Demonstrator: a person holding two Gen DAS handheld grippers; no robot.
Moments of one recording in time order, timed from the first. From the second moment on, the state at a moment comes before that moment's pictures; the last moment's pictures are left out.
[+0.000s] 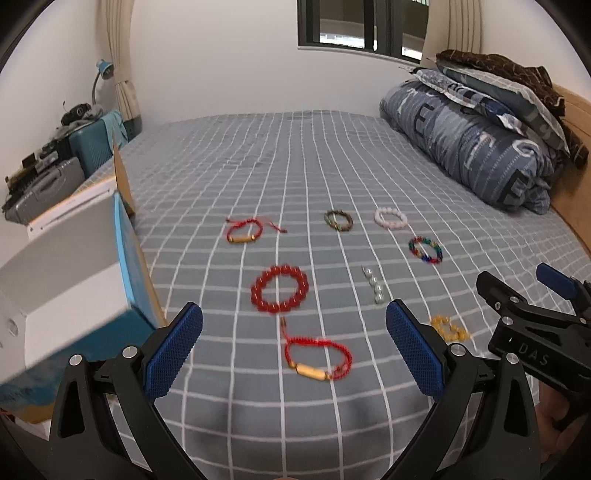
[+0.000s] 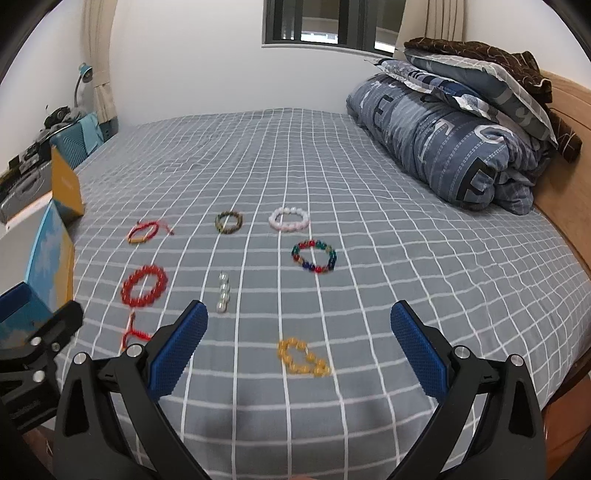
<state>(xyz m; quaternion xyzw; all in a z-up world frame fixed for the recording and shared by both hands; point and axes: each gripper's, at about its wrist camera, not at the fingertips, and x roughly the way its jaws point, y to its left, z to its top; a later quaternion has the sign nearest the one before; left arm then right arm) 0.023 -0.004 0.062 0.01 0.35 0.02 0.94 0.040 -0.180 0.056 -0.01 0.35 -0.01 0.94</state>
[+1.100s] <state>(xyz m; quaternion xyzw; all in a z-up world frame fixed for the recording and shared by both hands) 0.184 0.023 -0.053 0.00 0.49 0.01 0.87 0.238 -0.195 -0.054 -0.02 0.49 -0.01 0.87</state>
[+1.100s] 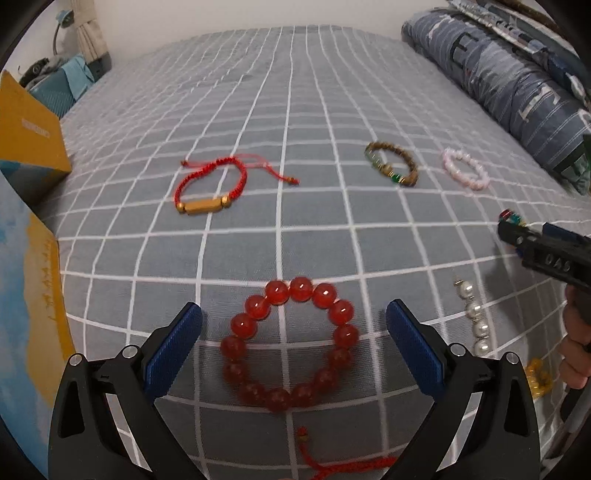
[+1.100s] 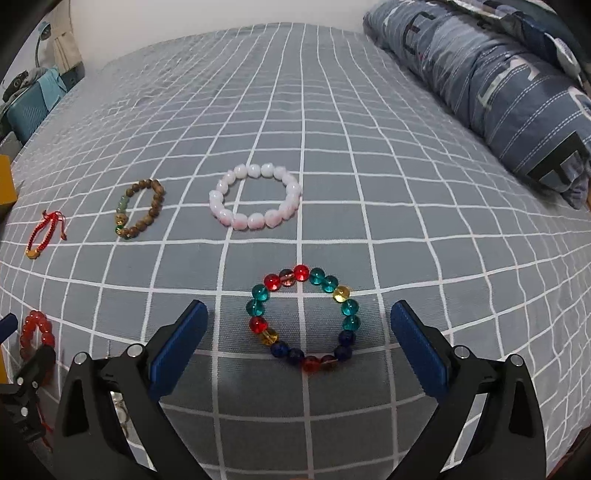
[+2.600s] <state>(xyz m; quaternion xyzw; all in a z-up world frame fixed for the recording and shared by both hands) 0.162 0.025 -0.024 0.01 0.44 0.01 0.90 0.223 -0.210 -0.036 0.03 0.47 -0.01 0.88</state>
